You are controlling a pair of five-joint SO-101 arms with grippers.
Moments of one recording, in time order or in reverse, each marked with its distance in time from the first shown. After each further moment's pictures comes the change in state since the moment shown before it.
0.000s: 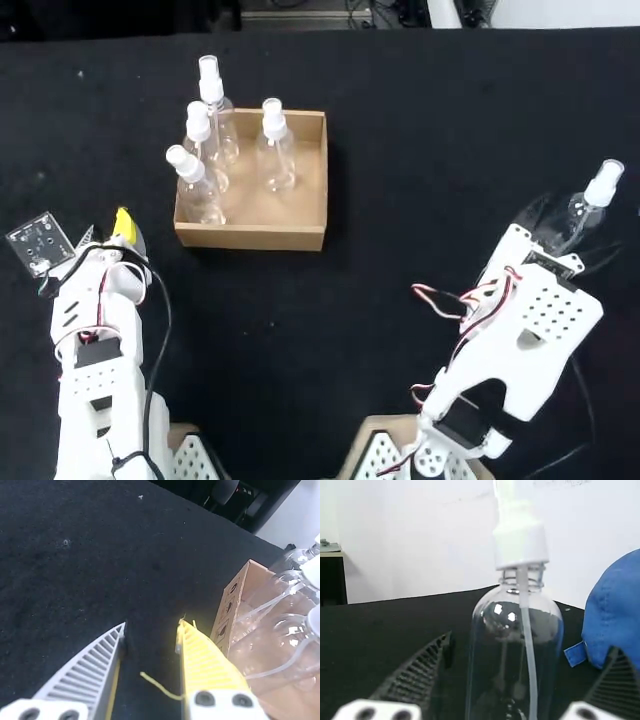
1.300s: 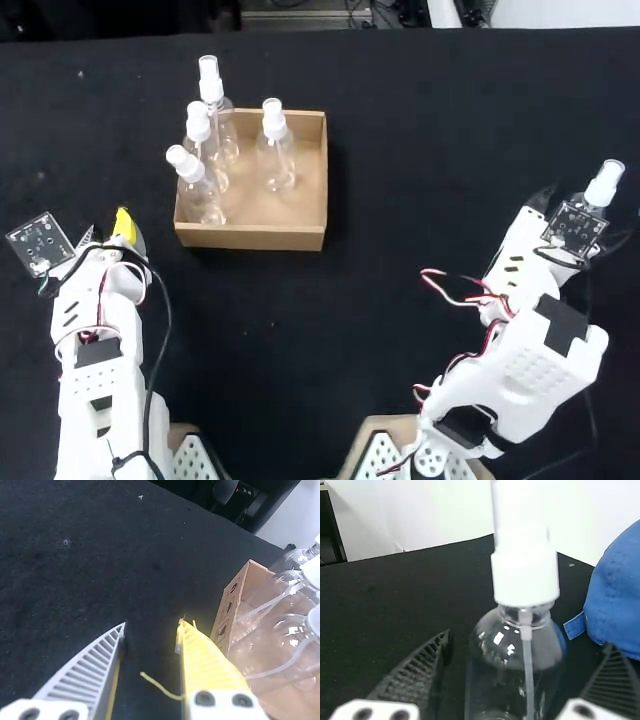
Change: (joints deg) left arm 0.0 0.0 0.0 0.0 0.0; right arm 0.0 -28.4 7.6 37.0 0.0
